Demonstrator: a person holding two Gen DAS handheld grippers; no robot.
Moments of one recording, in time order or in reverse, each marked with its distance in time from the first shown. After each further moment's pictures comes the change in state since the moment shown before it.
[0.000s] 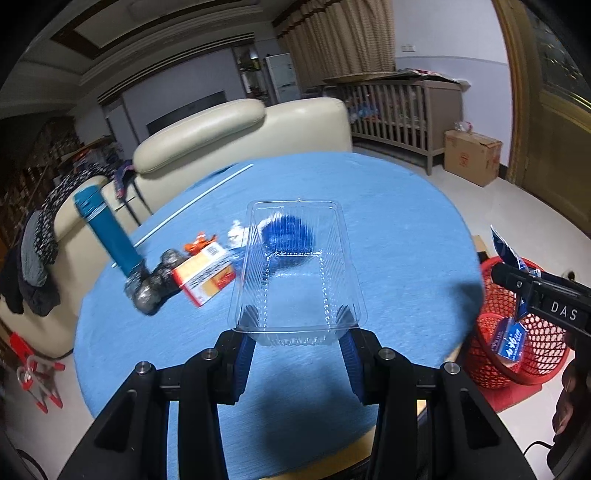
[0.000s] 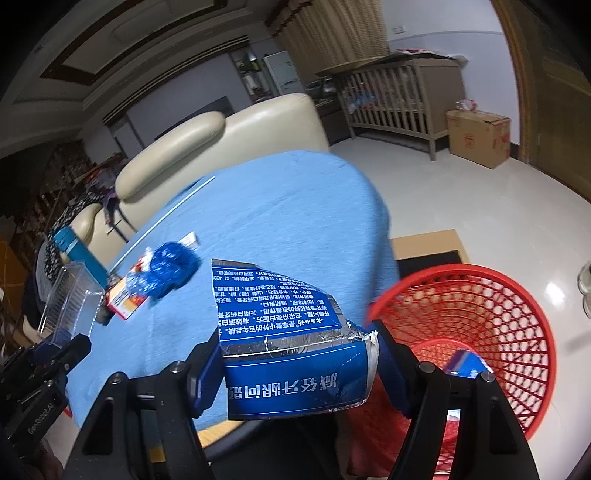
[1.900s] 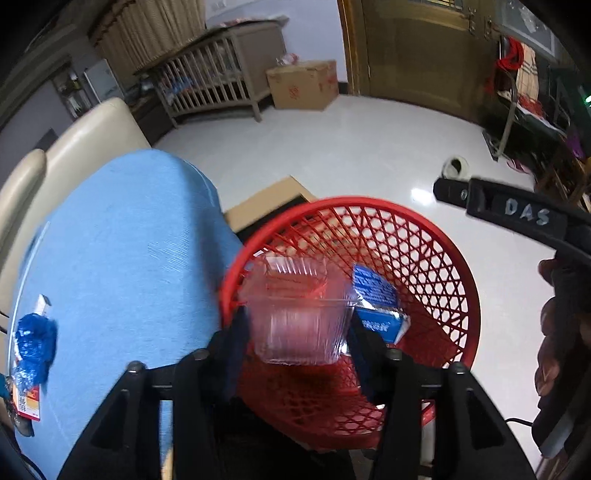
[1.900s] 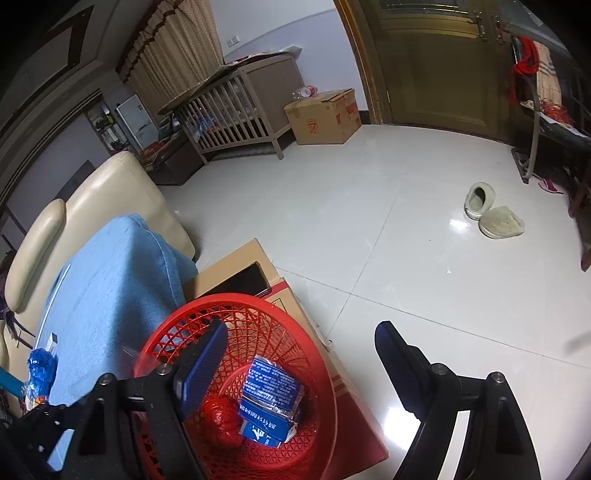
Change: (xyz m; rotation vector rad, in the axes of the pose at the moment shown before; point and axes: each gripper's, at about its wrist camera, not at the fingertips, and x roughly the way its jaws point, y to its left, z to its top) left arm 0.056 -0.254 0.018 0.459 0.178 -0.451; right arm -0.049 -0.209 0.003 0.384 -0.062 -0.407
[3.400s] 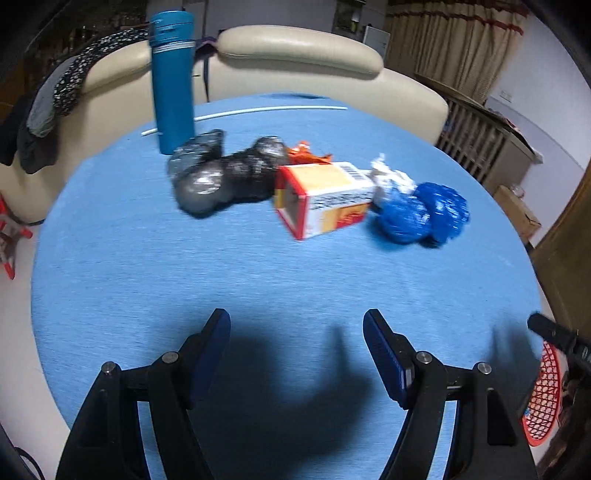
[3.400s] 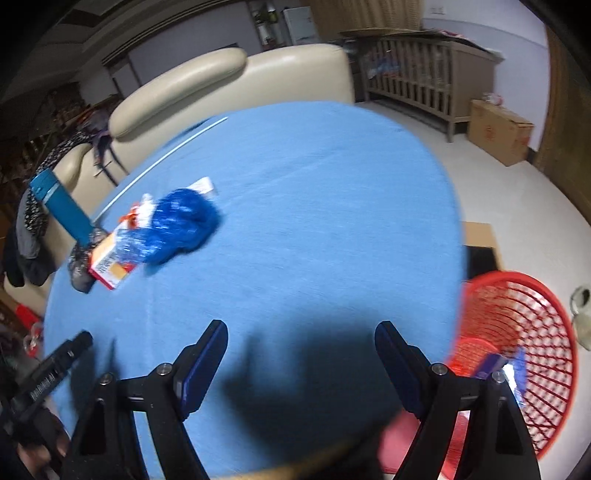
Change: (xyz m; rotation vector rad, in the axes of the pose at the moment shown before) left arm -0.115 0.312 -0.263 -0.962 -0.127 0.322; right arm -0.001 0.318 -0.117 -0.566 0.228 0.317
